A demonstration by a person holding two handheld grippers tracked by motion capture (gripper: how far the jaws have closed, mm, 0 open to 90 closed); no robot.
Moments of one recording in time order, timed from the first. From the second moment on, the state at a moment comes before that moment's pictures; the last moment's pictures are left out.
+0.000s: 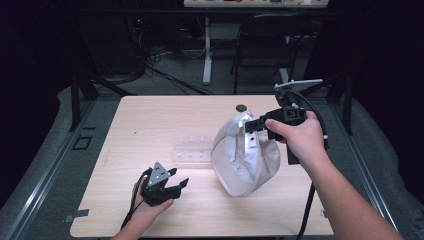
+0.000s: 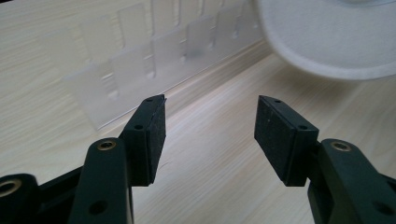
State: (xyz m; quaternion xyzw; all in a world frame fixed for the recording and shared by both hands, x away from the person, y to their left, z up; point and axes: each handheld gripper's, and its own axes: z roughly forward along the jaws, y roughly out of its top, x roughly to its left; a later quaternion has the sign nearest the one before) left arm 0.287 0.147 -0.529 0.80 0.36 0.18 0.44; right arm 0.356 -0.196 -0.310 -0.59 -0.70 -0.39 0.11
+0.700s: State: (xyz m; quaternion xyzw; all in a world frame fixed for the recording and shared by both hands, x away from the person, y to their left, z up) left arm 0.268 0.058 -0.507 0.83 0.26 0.14 0.48; right arm 0.373 -0.162 -0.310 -0.57 -0.70 -0.41 0.12
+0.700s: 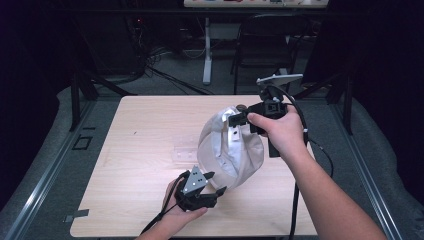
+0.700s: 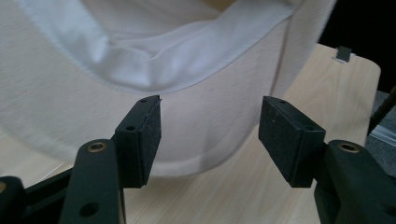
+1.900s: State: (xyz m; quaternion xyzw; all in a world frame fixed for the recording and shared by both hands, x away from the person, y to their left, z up) left arm 0.282 0.065 -0.508 0.83 0.26 0.16 0.46; right arm 0.368 -0.165 -0.303 -0.57 -0.70 -0.41 0.11
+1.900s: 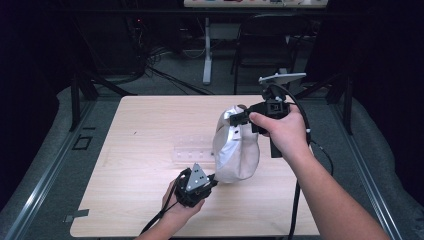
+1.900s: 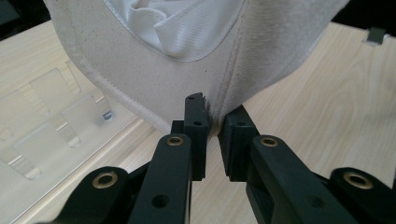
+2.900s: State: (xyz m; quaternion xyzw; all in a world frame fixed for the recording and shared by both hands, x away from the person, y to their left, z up) left arm 0.338 0.082 -0.502 0.81 0.28 0.18 0.49; right arm 0.380 -0.160 -0.321 -0.57 -0.70 -0.41 0.12
